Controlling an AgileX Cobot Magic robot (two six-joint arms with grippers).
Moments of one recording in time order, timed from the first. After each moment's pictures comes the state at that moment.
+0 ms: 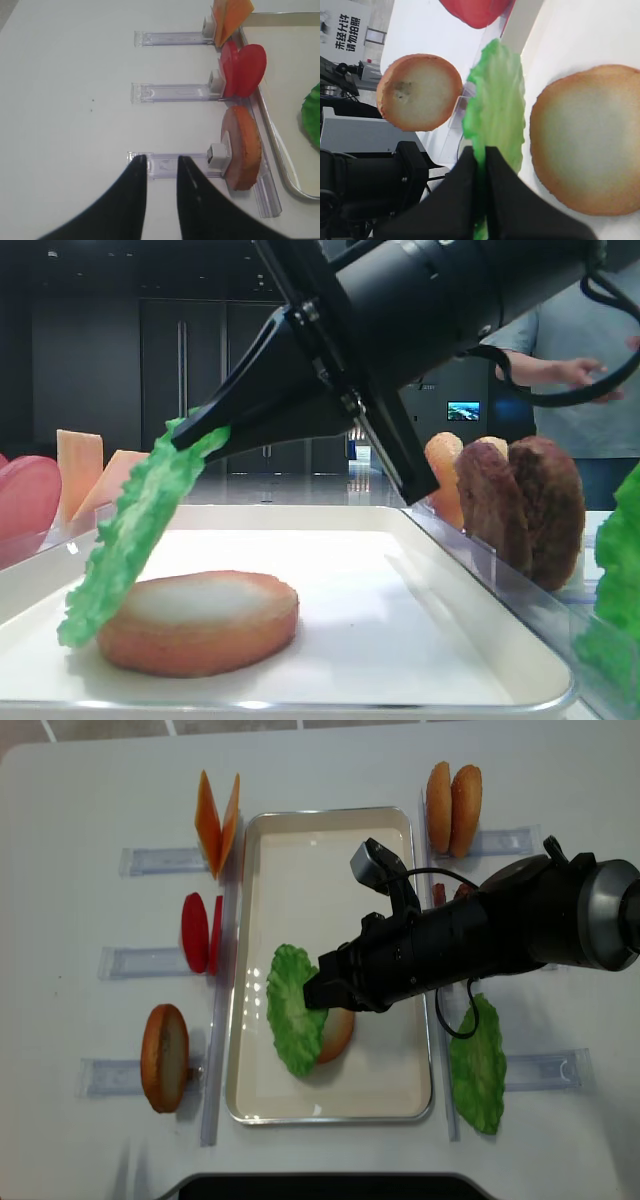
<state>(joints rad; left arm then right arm) -0.05 -0.02 -0.47 0.10 1.11 -0.07 0.61 1.79 -0.85 1.69 0.76 -1.16</state>
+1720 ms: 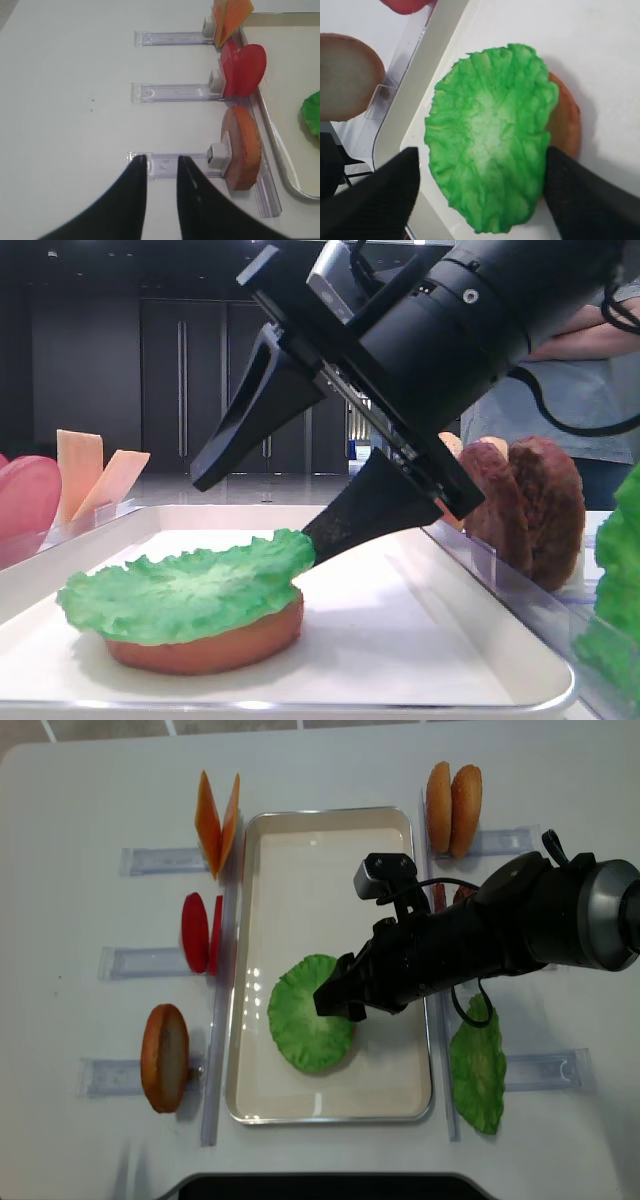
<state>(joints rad) -0.05 -0.02 -0.47 0.10 1.11 -0.07 0.61 1.79 -0.85 1.51 0.59 -1.16</state>
